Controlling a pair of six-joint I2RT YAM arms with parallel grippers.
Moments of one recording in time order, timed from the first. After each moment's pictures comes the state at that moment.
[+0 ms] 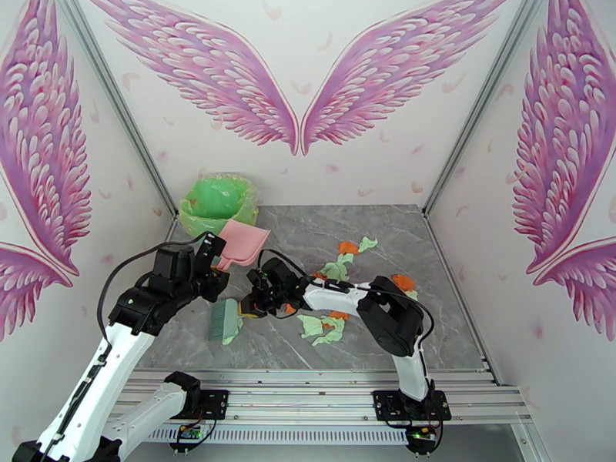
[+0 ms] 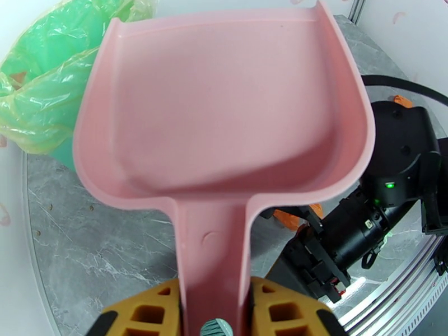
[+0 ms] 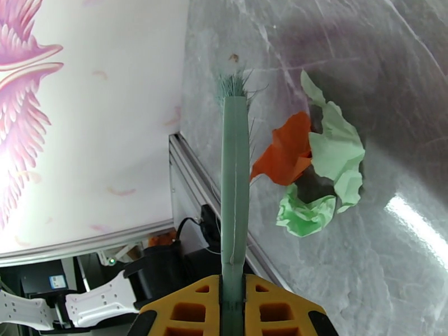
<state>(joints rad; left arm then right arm) -0.31 0.93 1.12 -0.89 0.08 0.07 0.91 2.04 1.36 -0.04 -0.72 0.99</state>
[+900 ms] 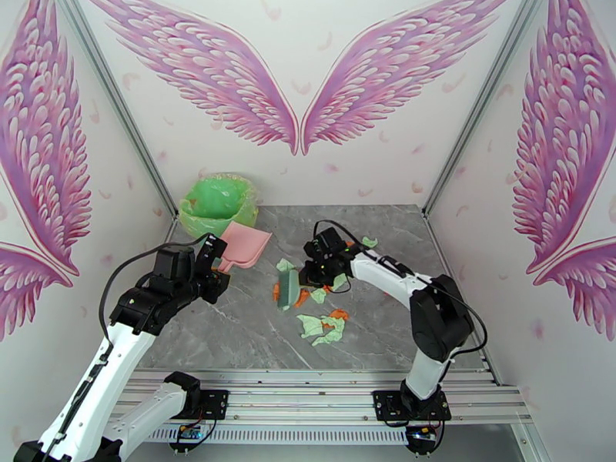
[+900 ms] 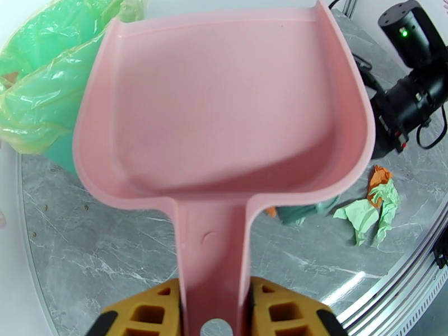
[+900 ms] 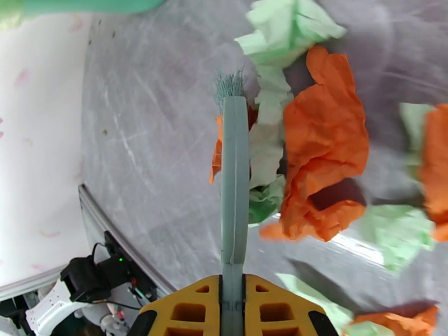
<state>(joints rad) -0.30 0.93 1.10 -0.89 0.11 0.09 0.51 1.75 1.32 -0.64 -0.50 0.52</state>
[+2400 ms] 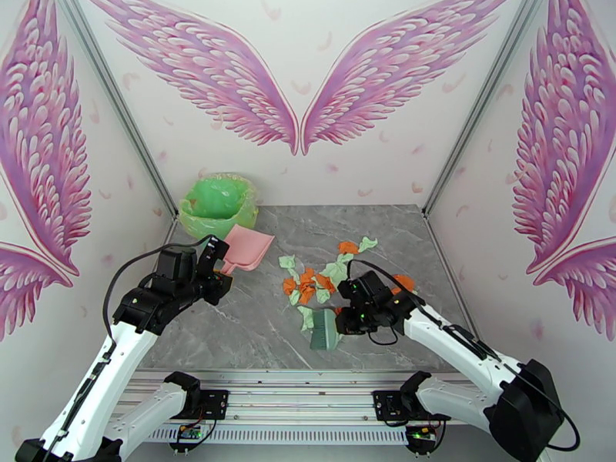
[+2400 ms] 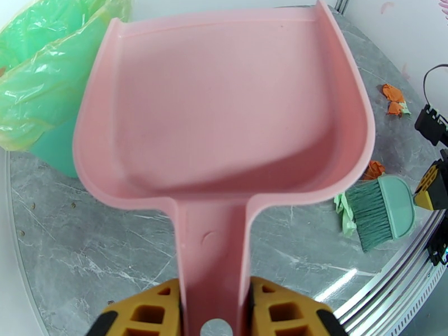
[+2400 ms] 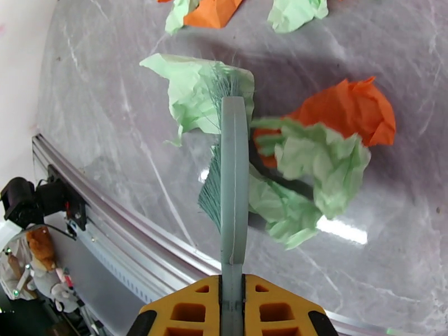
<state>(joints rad) -0.30 0.93 1.08 -0.88 0.14 0.08 0.55 1.17 0.81 -0.76 -0.36 0.47</state>
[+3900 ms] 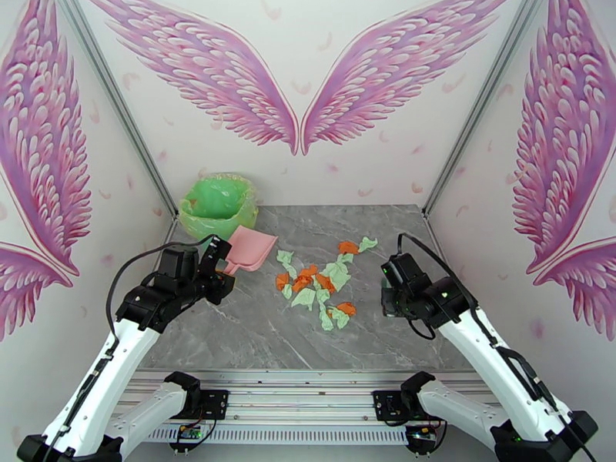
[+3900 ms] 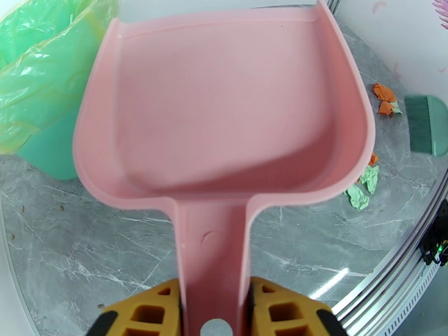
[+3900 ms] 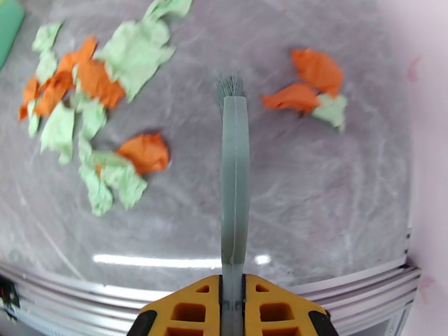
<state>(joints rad) -0.30 0.94 1.07 -0.87 0.19 0.07 0.46 1.05 1.21 -1.31 0.36 0.45</state>
